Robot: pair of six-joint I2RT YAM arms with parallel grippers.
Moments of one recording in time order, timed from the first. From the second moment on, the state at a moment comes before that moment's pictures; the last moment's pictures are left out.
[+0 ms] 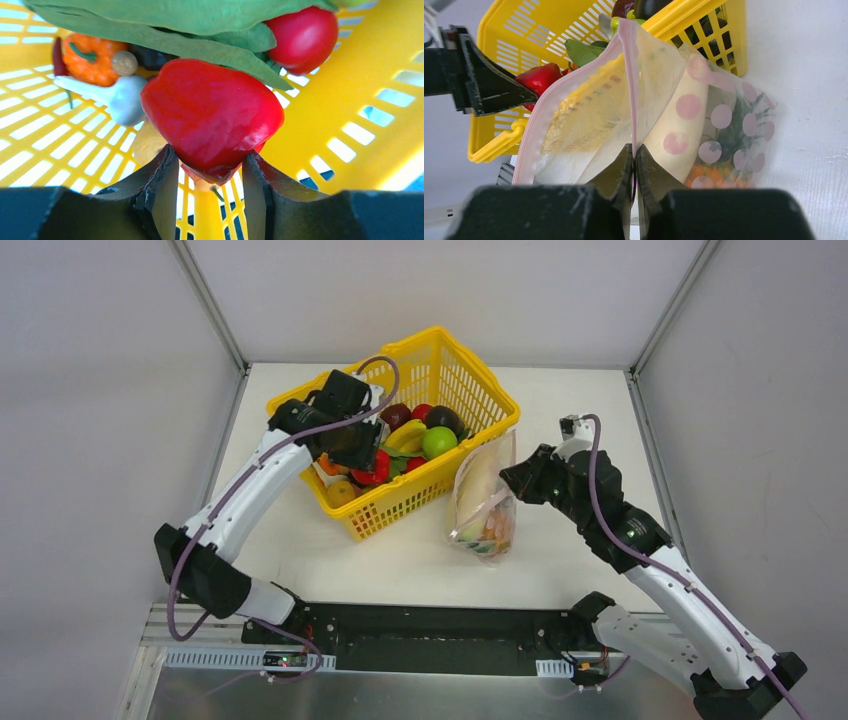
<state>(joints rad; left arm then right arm) -0.51 1.47 1.50 -1.08 -0.01 -0.16 0.64 0.80 0.89 -0.45 0.06 0.66</state>
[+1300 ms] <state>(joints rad) -0.98 1.36 1.58 -0.63 0.40 -0.15 0.64 0.76 0.92 -0.48 -0.04 0.71</state>
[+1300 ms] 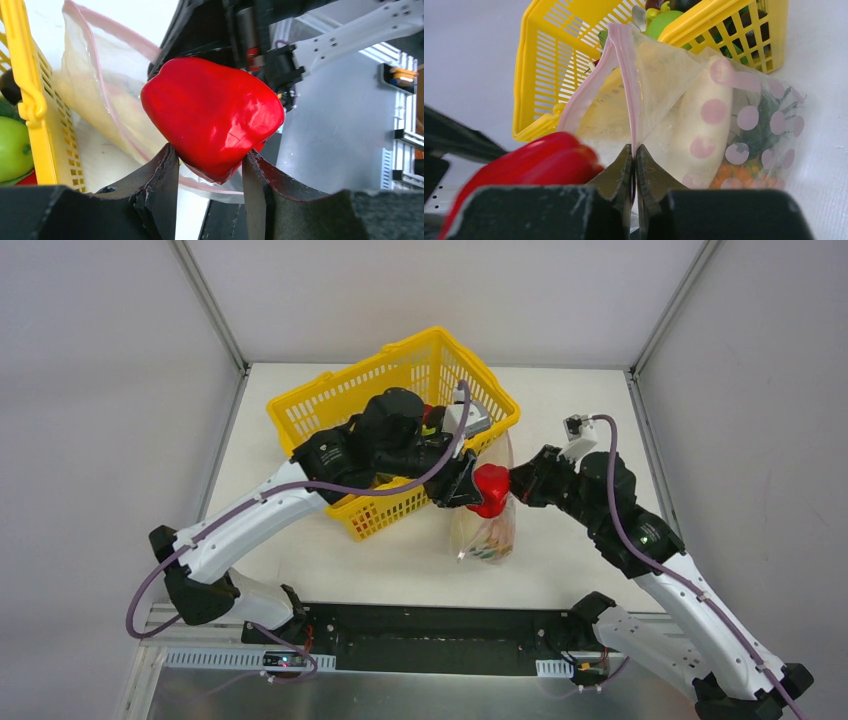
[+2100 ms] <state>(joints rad) -0.98 1.49 1.65 -0.75 0.16 -0.06 0.63 0.75 1.10 -0.66 -0.11 0.62</state>
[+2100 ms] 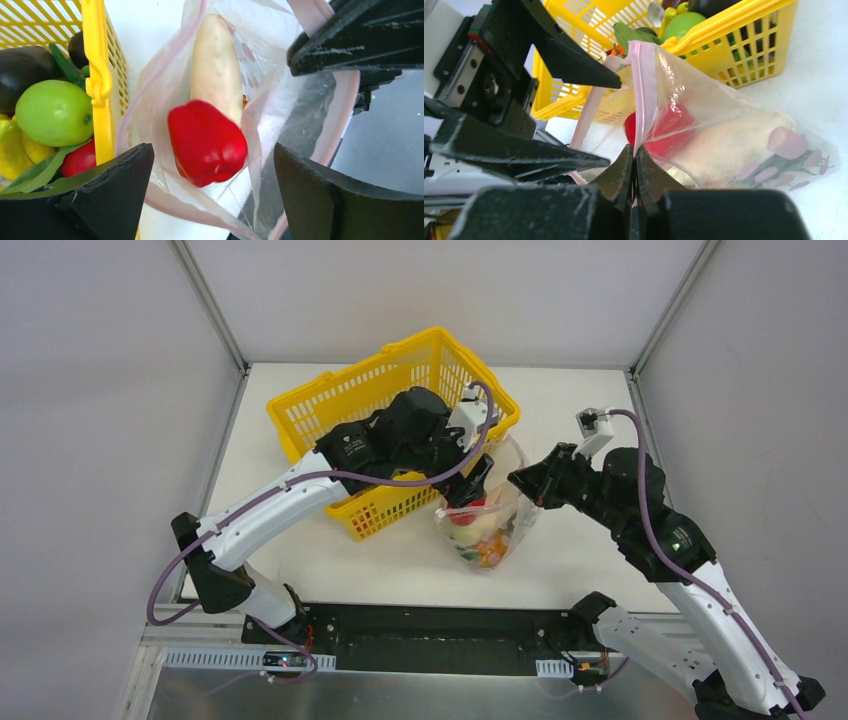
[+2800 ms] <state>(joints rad) -0.89 1.14 1.40 -0.67 -0.28 -0.11 0.63 0.62 1.01 -0.63 0.23 0.67</state>
